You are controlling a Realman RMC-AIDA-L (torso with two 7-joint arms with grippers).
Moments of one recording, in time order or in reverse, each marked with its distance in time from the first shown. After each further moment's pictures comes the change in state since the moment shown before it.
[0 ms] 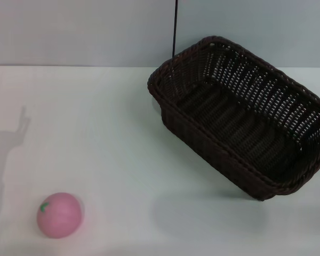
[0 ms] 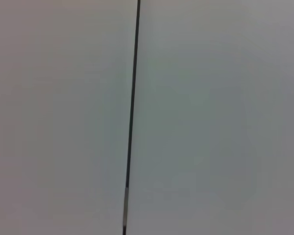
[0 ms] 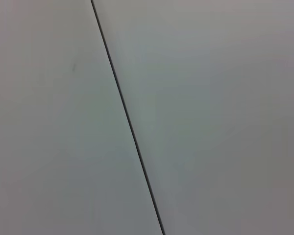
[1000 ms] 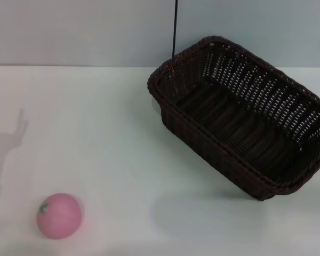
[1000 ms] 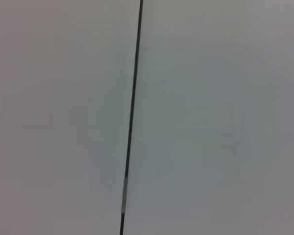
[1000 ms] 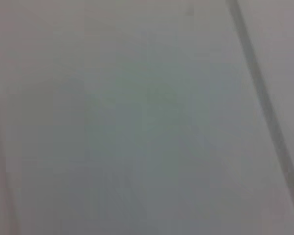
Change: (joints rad) left arm 0.006 0.007 0.021 0.027 0.005 -0.016 -0.053; right arm -0.116 -0.009 -0.223 -0.672 -0.346 0.094 0.655
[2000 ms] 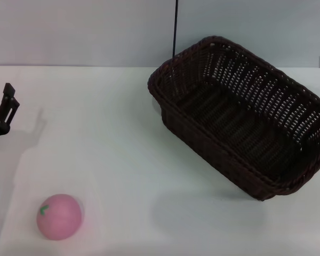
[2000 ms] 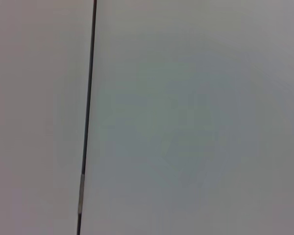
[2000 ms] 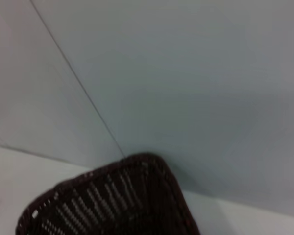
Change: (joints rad) left arm -0.031 -0.006 0.079 0.010 0.000 -0.003 0.010; right arm 0.399 -0.061 -0.151 -0.658 -1.005 -0.109 1.158
